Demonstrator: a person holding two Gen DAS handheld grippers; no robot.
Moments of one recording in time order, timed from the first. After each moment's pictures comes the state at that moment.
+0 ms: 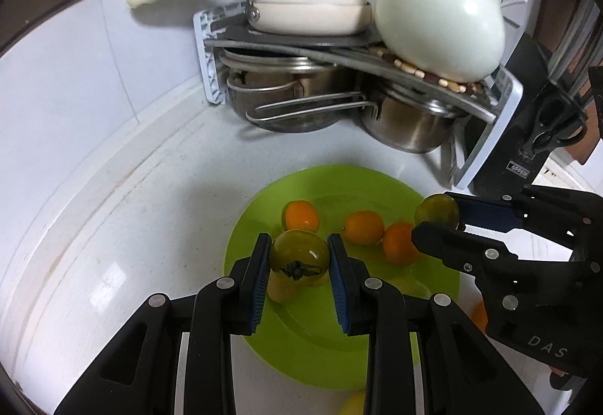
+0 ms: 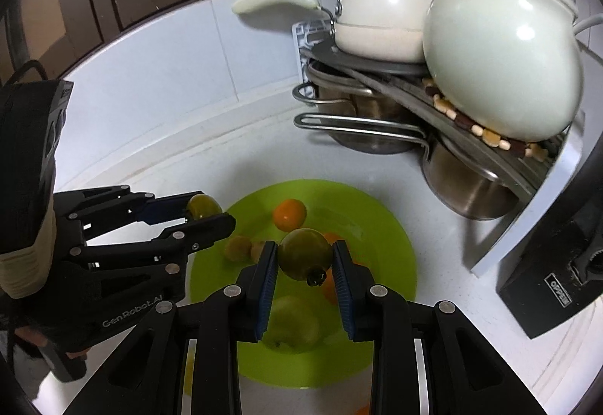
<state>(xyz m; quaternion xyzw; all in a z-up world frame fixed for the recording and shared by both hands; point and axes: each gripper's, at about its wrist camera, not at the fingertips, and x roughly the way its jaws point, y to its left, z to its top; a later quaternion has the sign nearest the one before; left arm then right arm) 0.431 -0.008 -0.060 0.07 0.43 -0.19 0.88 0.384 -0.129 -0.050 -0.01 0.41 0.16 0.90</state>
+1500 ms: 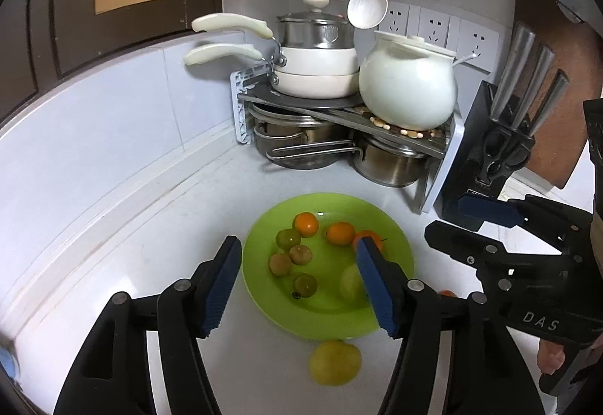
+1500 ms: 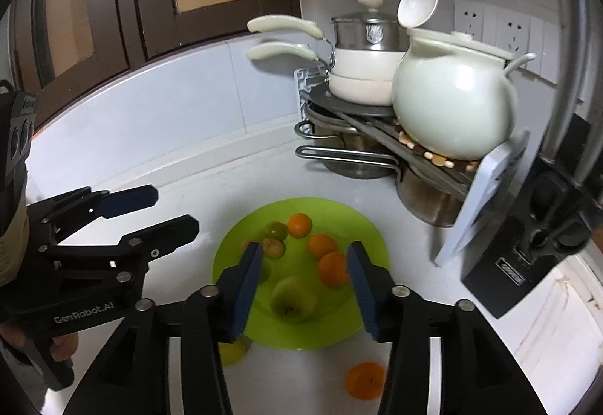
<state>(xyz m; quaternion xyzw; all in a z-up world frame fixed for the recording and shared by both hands) 0.335 0.014 0.009 0.04 0.35 -0.15 0.92 0.306 -0.146 0.002 0.00 0.34 0.14 0.93</state>
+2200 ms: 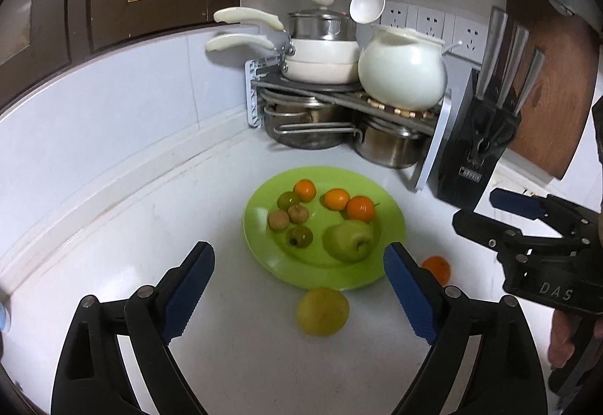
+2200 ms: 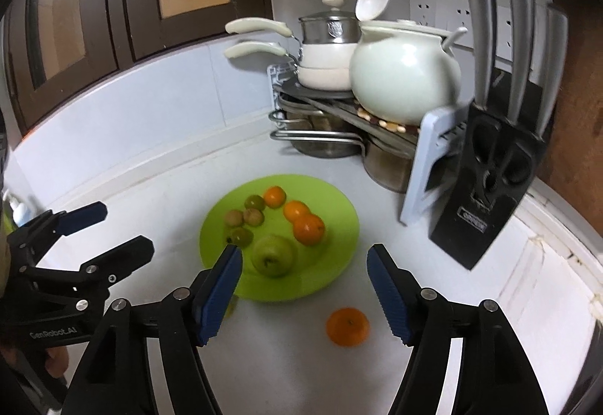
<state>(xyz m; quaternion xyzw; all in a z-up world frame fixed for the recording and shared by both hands) 0.271 0.015 -0.013 0.03 0.34 -0.12 0.93 0.254 -0.171 -0.013 0.00 0.34 0.09 0.94</state>
